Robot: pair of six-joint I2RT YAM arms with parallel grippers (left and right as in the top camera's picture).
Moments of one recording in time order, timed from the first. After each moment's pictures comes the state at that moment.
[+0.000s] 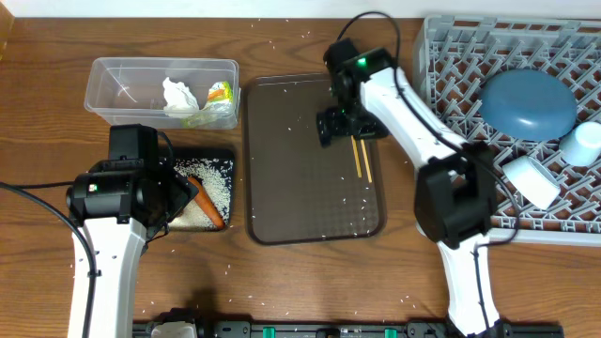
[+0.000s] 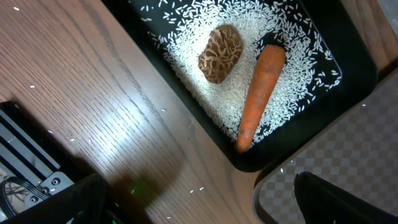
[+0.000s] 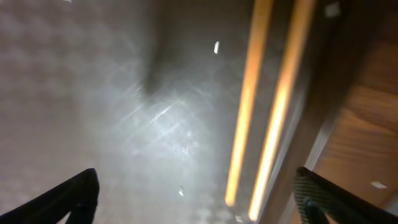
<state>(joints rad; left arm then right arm) 0.07 1.18 1.12 -1.31 -0.14 -0.82 0.47 2.33 2.02 -1.26 -0.07 0.31</state>
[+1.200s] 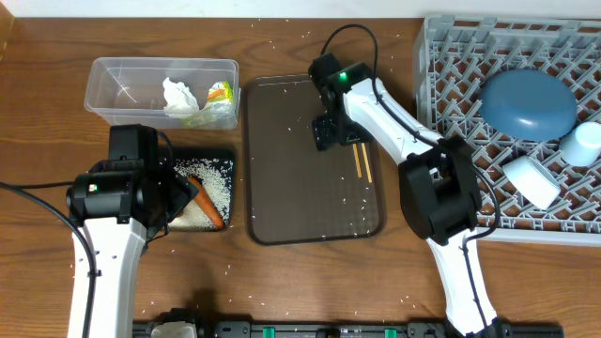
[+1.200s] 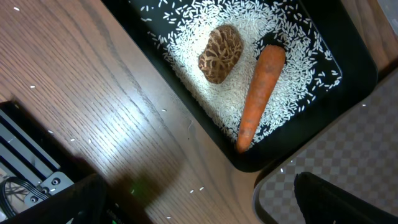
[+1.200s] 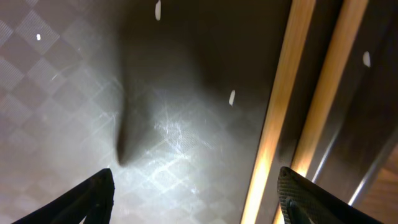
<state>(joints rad) 0.07 1.18 1.12 -1.32 -0.14 -0.82 0.51 2.38 1.99 -1.14 0.03 0.32</state>
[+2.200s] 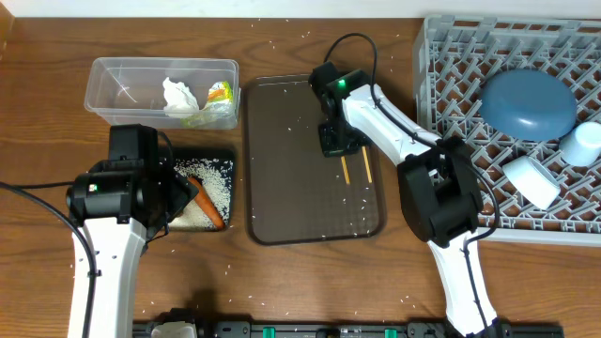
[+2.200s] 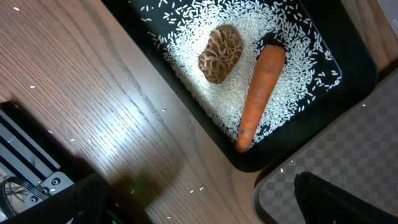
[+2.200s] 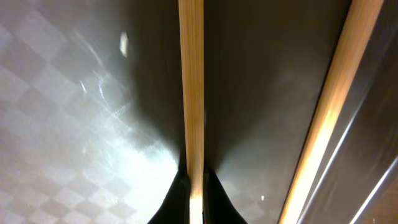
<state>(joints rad) 0.07 1.18 1.12 -1.32 -0.14 -0.82 0.51 2.36 1.92 -1.16 0.02 0.38</state>
